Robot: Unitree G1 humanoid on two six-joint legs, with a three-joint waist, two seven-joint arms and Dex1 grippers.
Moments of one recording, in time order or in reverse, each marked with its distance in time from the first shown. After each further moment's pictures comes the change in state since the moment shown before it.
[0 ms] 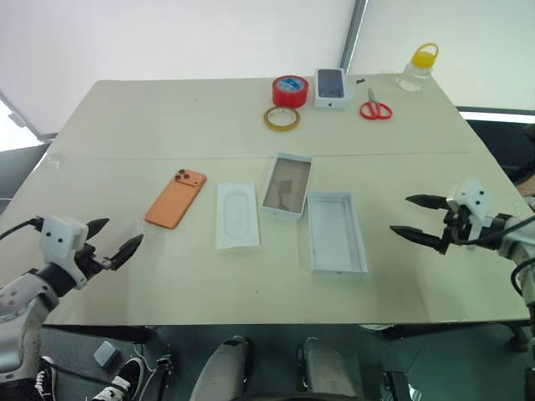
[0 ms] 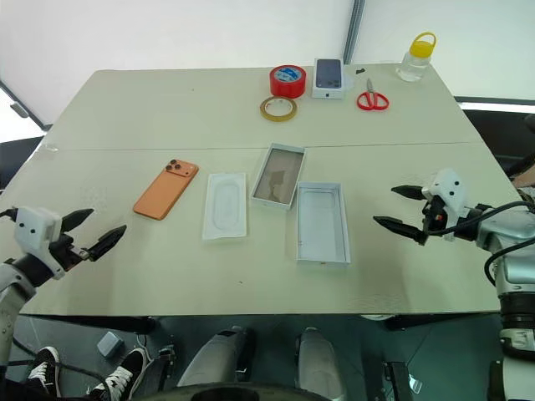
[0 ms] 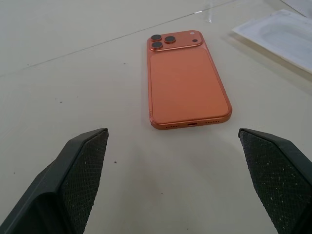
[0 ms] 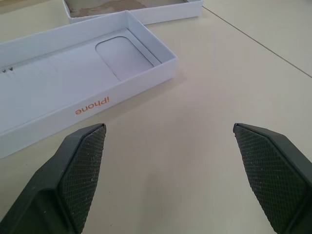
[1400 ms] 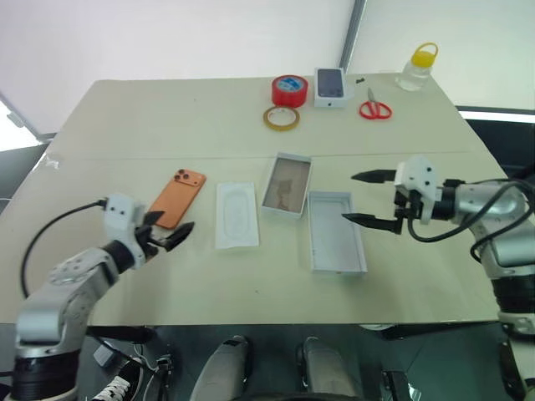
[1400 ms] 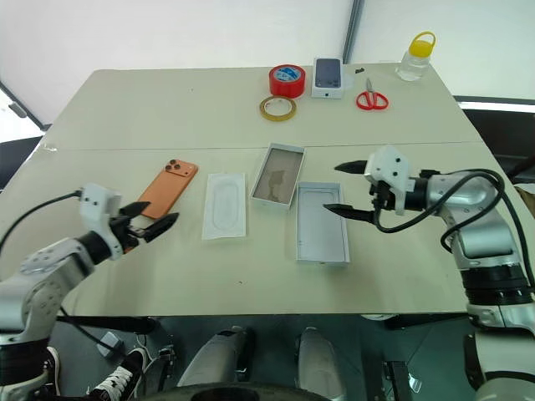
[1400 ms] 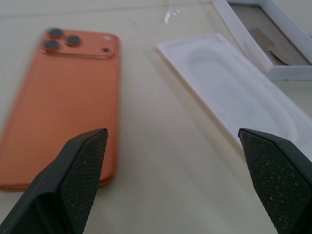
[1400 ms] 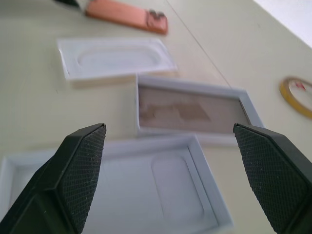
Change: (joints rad) left arm -0.254 -0.148 -0.257 -0.257 -0.151 0.596 0.291; right arm -0.213 0.116 0.207 -0.329 0.006 0.103 -0.013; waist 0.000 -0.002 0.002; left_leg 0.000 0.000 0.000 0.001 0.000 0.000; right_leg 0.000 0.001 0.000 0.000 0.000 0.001
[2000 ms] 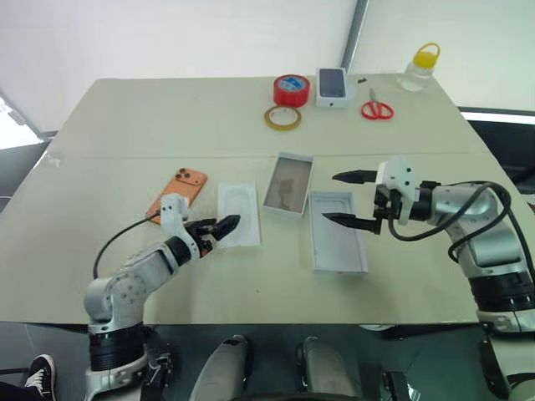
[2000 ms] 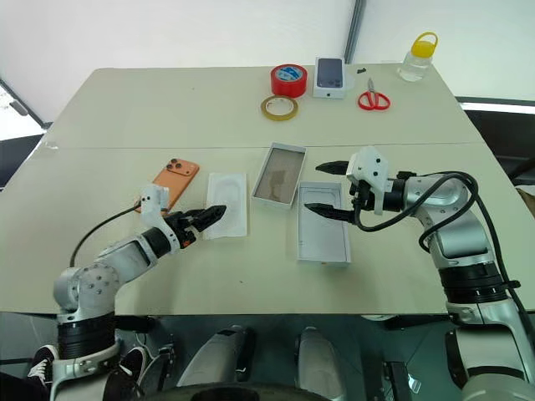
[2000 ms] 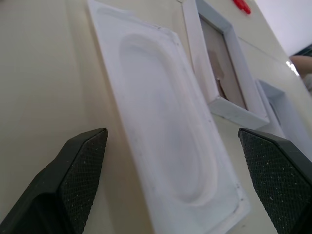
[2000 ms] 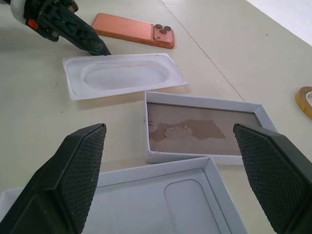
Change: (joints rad) left arm -0.114 -0.352 0.083 0.062 -0.202 0.240 0.218; right arm 0.015 0.042 0.026 0.009 -0.003 0.001 -0.049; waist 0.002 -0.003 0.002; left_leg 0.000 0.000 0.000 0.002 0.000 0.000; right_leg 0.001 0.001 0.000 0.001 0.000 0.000
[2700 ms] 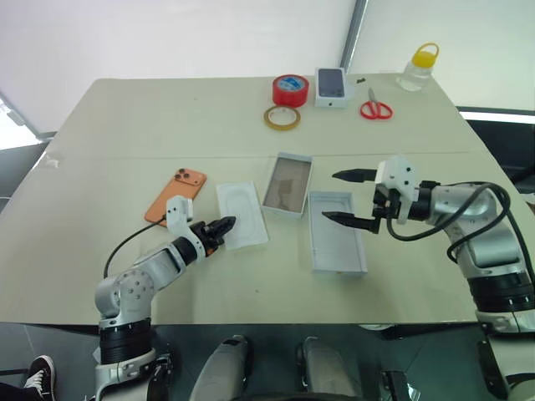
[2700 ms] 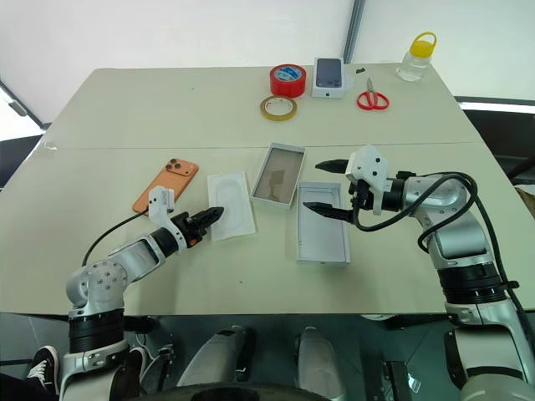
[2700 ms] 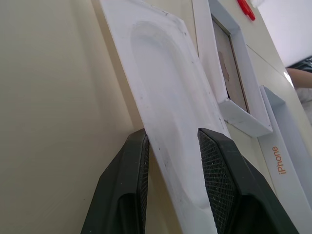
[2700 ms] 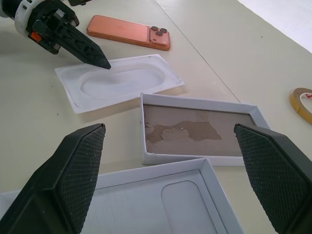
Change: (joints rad) left arm -0.024 -0.009 0.007 0.089 -0.020 -0.012 0.037; right arm 0.002 0.003 0.000 -0.005 0.000 -0.007 -0.013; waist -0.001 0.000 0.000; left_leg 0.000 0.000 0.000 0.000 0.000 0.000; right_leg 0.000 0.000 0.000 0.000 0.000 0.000
